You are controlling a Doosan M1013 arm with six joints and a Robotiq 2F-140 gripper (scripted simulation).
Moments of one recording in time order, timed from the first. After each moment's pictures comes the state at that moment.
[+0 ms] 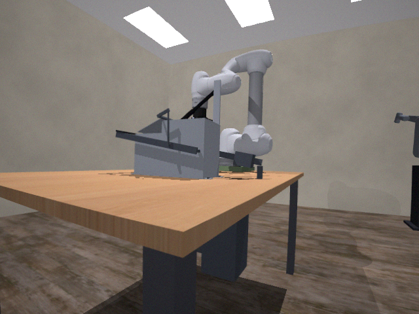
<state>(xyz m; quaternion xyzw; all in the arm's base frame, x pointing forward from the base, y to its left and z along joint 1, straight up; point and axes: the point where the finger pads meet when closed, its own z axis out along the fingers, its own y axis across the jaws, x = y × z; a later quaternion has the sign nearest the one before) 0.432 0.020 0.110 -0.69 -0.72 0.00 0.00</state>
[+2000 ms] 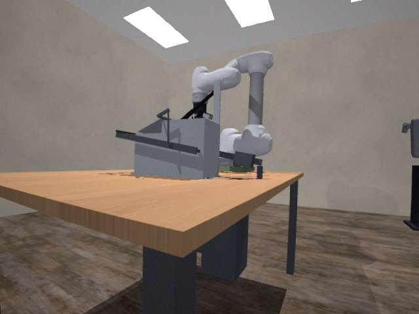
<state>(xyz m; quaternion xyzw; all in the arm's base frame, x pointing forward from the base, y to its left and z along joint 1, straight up) 0.432 0.020 0.138 -0.69 -0.72 0.00 0.00</state>
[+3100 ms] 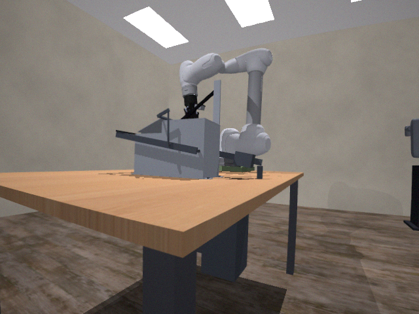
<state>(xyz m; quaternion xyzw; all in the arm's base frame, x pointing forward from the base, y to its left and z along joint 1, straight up) 0.450 -0.004 0.183 -0.68 -0.73 -0.05 0.06</state>
